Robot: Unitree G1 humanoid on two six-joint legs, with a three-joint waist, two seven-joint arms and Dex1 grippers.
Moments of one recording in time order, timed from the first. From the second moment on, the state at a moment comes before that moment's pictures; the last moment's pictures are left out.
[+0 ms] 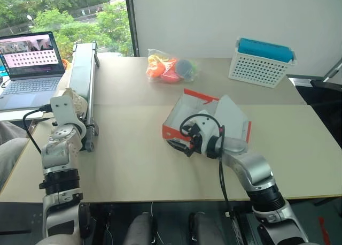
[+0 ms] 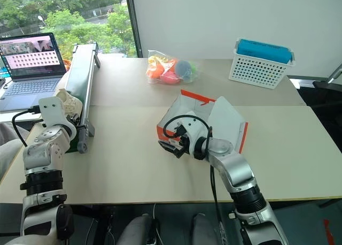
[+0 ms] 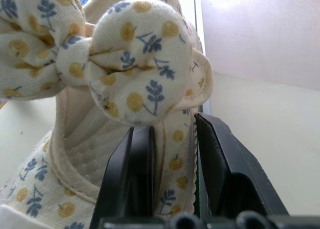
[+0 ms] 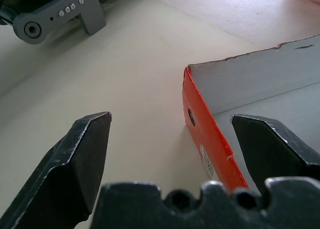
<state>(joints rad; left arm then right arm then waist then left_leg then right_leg) -0.55 0.42 0.39 0.17 -0.19 0.72 0.01 -0.46 -0.31 0.23 -0.22 0.29 0.73 0.54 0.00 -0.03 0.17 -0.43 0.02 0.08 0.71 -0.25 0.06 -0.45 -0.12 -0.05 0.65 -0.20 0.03</state>
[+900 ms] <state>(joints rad) -0.55 0.24 0.24 -0.04 -0.36 0.58 -0.16 -0.56 -0.20 -0.01 -0.08 0.34 0.81 0.38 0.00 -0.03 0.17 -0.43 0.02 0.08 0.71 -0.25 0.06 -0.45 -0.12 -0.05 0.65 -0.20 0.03</state>
